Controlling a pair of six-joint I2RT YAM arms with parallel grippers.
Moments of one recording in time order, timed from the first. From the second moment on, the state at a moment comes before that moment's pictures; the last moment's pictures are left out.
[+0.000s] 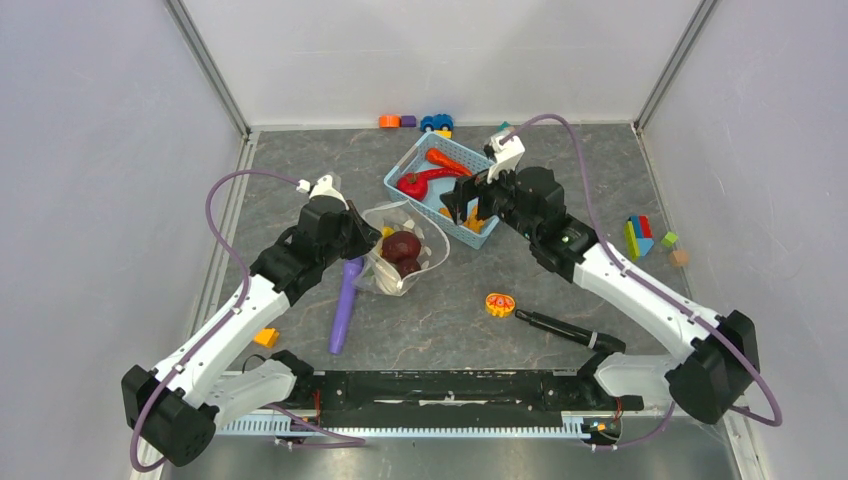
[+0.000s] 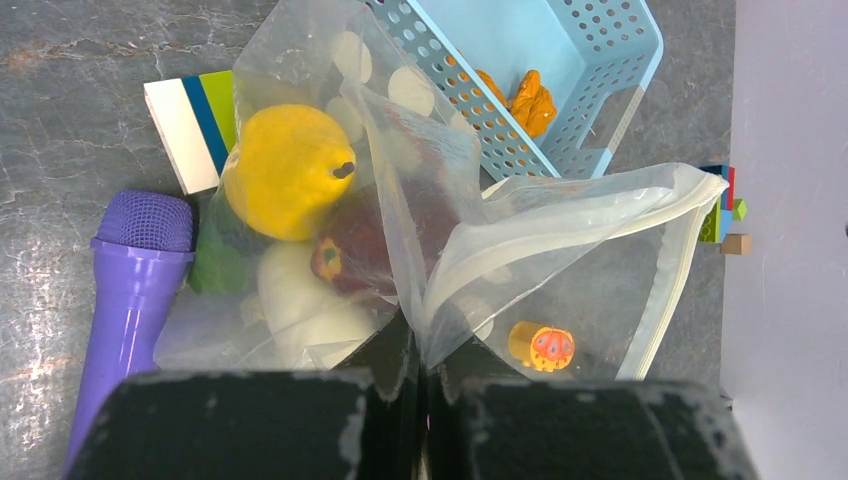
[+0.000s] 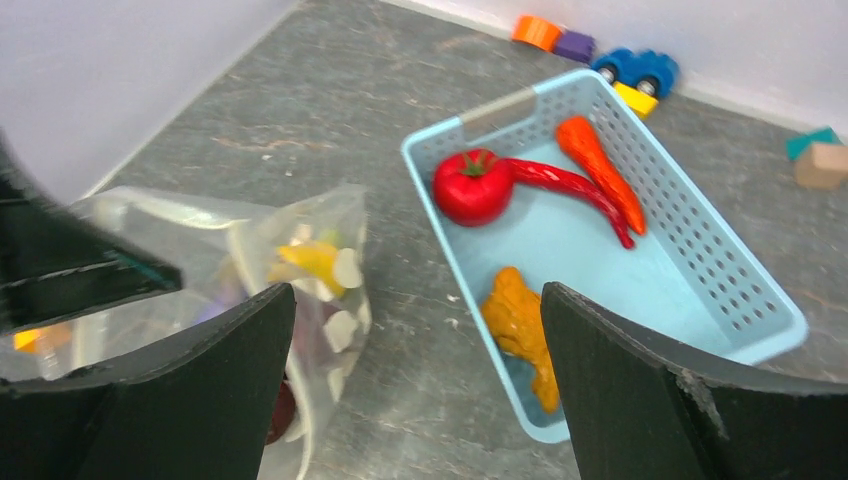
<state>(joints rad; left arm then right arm) -0.54 1.00 0.89 -0.46 -0.13 -0.79 0.69 1.22 1.00 0.08 0.02 0.16</state>
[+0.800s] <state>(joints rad) -0.54 0.99 0.89 -0.44 -0.10 -0.79 0.46 1.74 1.34 -0.08 -0.05 -0.04</state>
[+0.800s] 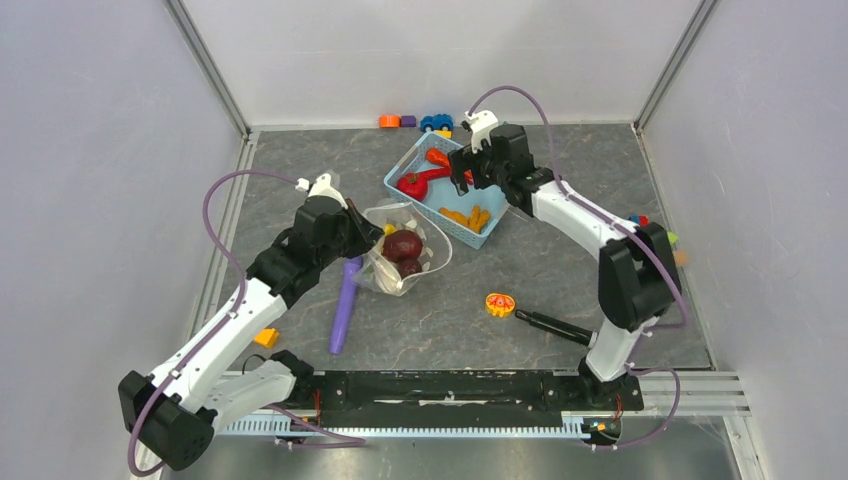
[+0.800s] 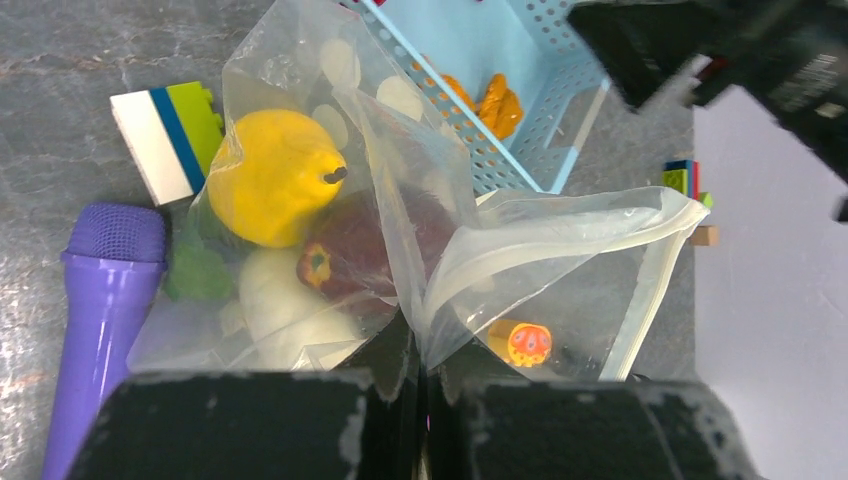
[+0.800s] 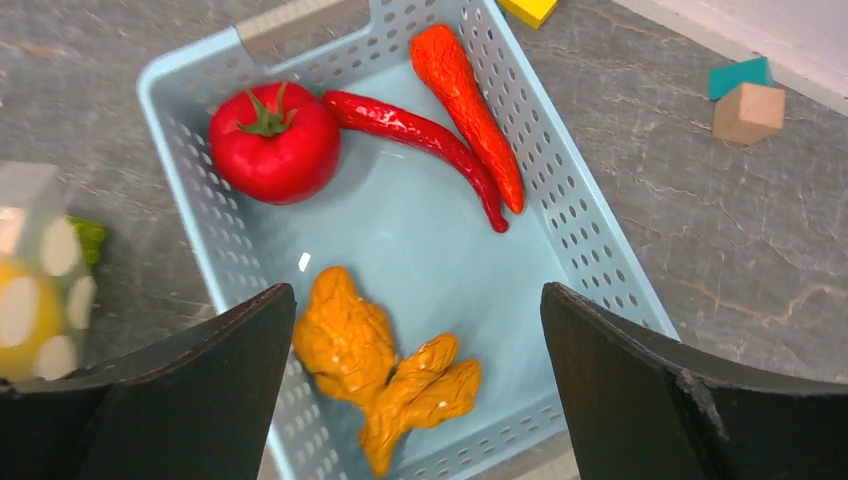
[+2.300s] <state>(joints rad) -0.54 0.89 0.86 -0.46 -0.12 -0.82 0.41 2.44 1.85 0.14 -0.25 -0.15</state>
